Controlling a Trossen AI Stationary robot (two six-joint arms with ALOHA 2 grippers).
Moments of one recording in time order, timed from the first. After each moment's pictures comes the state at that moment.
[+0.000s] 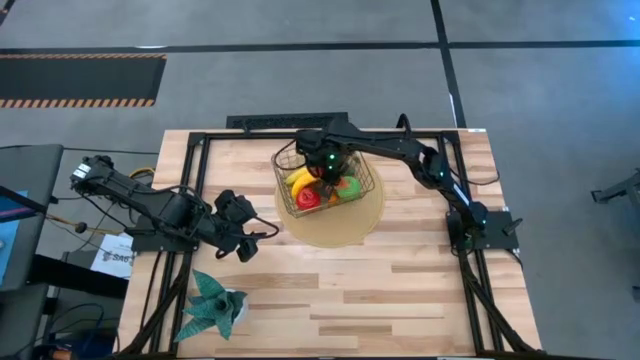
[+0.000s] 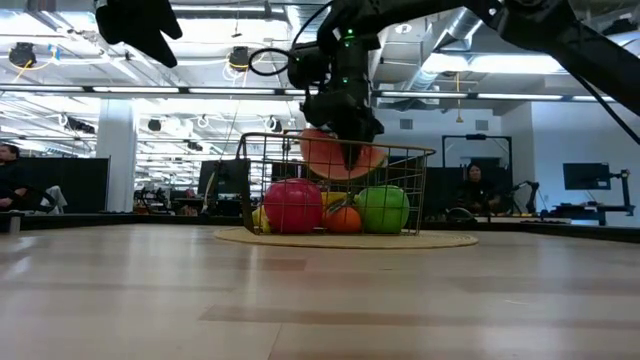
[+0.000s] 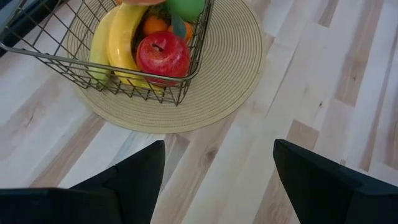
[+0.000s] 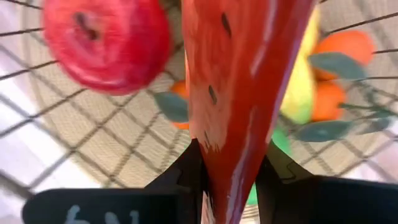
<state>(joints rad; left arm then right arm) -0.42 1.13 1.04 -0.93 -0.50 -0.80 -0.33 2.31 2.25 -1.49 -0.01 0.13</state>
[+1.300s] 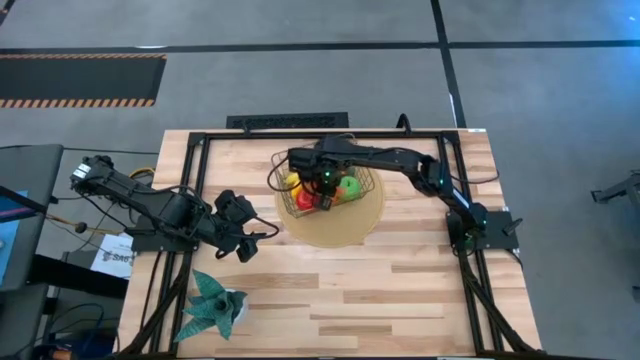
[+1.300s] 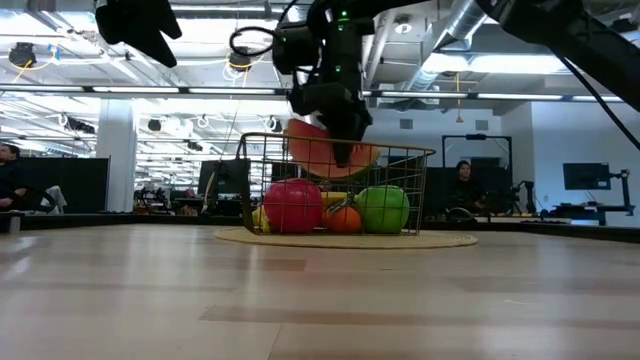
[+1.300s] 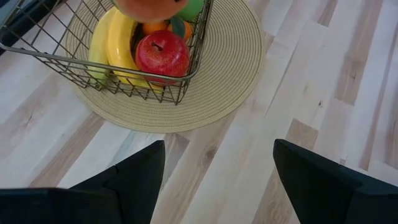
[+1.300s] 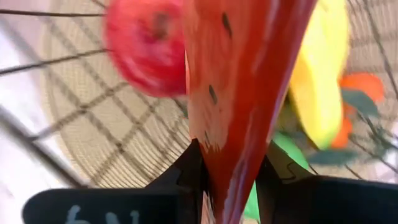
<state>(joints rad) -0.42 1.13 1.04 -0.93 -0.50 -0.80 -0.22 2.31 2.25 -1.45 0.07 0.12</state>
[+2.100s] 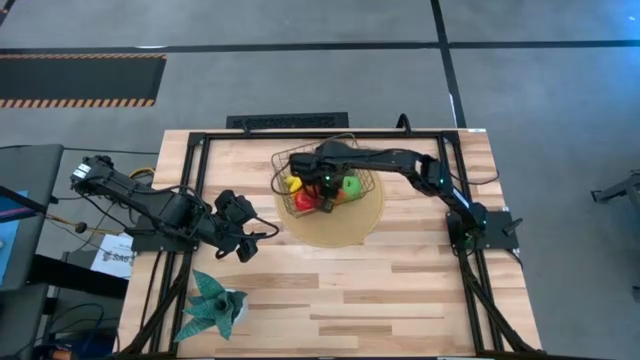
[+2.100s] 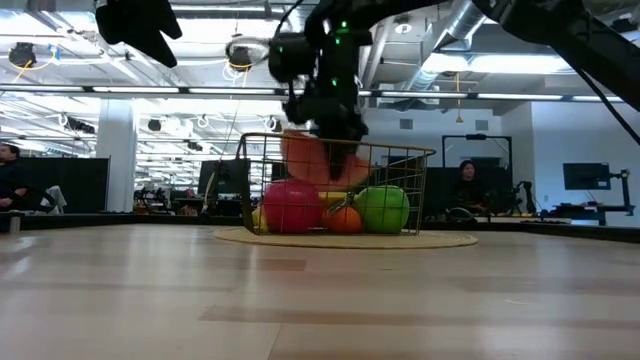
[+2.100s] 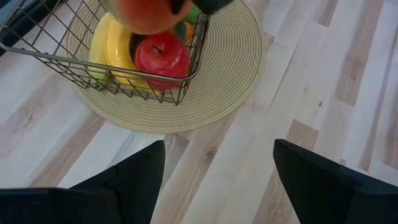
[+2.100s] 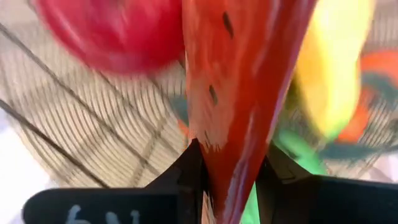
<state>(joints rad) -0.42 1.13 1.04 -0.93 -0.50 -0.80 -0.22 2.31 2.18 -1.37 0.11 0.10</state>
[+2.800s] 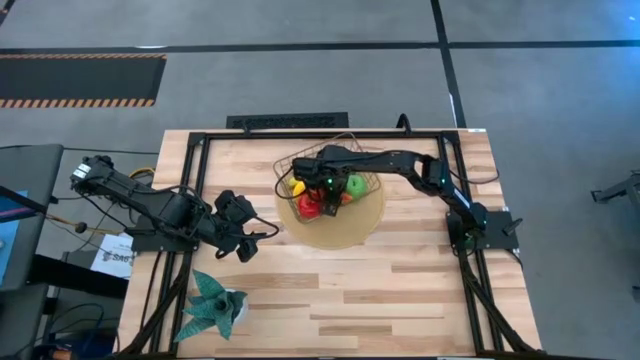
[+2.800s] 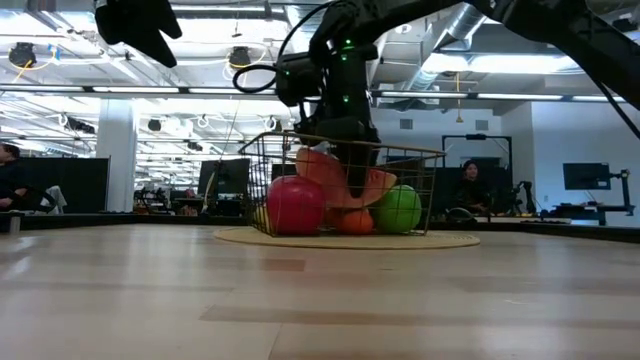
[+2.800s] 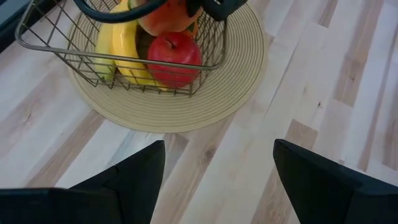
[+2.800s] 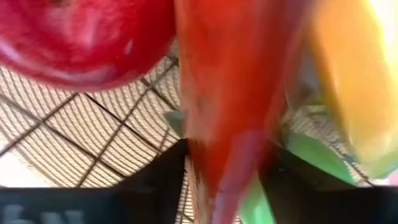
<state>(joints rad) -0.42 1.13 1.04 -0.93 -0.50 -0.81 -0.21 2.31 2.04 -1.33 0.08 0.10</state>
